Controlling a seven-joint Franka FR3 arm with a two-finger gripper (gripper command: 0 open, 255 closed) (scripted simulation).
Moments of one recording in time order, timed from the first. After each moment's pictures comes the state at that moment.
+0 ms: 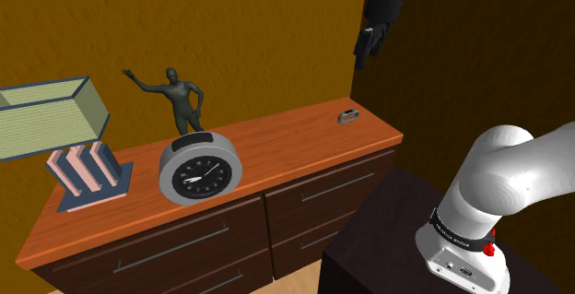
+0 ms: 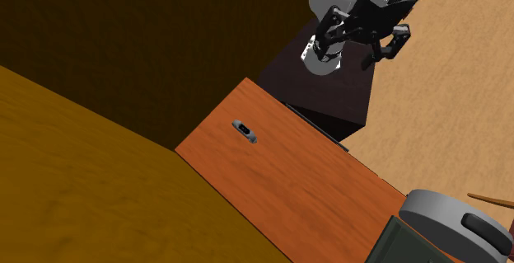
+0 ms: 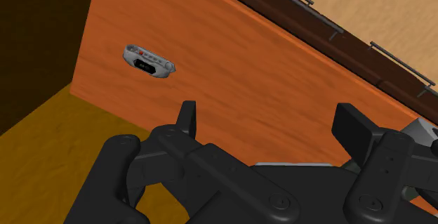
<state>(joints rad) -0.01 -0.79 0.03 -2.29 -0.08 1.67 -0.10</state>
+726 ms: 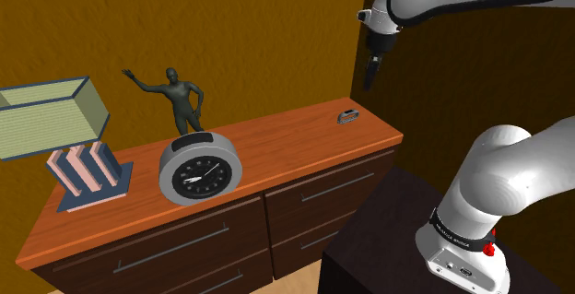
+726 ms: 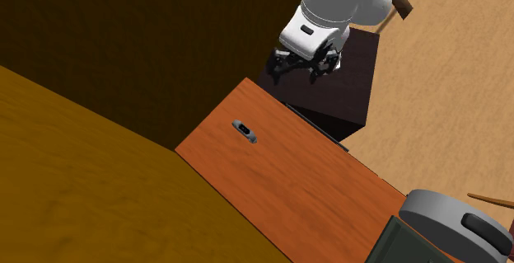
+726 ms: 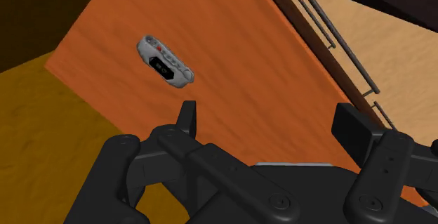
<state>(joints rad) 0.00 -0.72 -0.18 -2.46 -0.19 1.90 -0.52</state>
